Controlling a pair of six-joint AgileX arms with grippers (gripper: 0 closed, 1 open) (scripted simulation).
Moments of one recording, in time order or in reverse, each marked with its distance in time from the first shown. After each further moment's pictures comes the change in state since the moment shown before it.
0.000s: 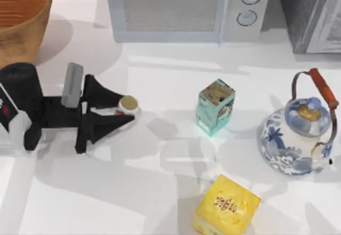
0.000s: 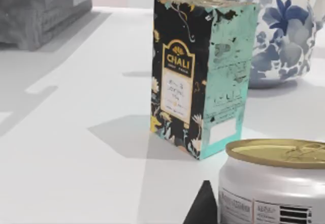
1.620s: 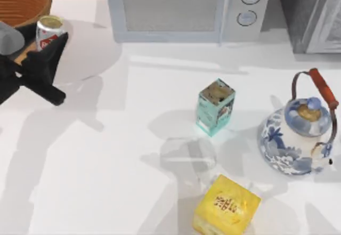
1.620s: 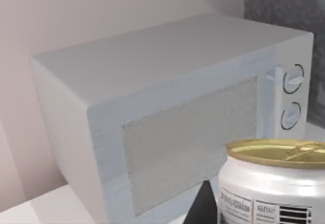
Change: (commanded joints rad) left arm -0.007 -1.252 -0.475 -0.593 -0.983 -0.073; right arm 0.000 0.000 0.000 0.000 0.000 0.000
